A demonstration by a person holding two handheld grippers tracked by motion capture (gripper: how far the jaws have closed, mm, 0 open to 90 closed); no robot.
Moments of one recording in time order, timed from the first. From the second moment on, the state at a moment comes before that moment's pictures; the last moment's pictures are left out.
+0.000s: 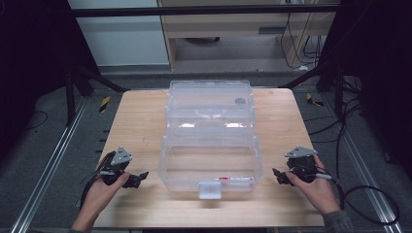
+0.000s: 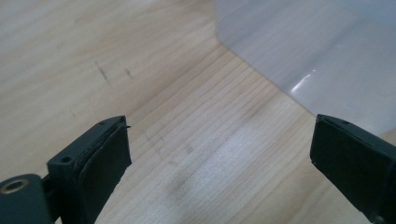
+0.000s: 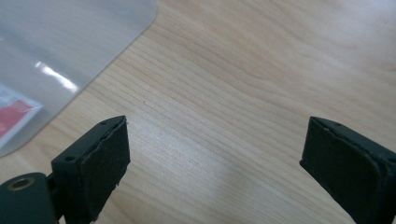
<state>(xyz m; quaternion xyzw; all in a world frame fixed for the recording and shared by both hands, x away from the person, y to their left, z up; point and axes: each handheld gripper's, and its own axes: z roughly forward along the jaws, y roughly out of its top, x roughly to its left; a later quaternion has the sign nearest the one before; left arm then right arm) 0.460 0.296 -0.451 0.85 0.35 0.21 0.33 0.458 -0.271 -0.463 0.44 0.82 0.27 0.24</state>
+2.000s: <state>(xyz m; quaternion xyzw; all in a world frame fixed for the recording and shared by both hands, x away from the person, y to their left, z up) 0.467 0.168 -0.369 0.93 0.13 0.16 0.32 0.551 -0.163 -0.277 0.16 0.93 0.23 0.22</state>
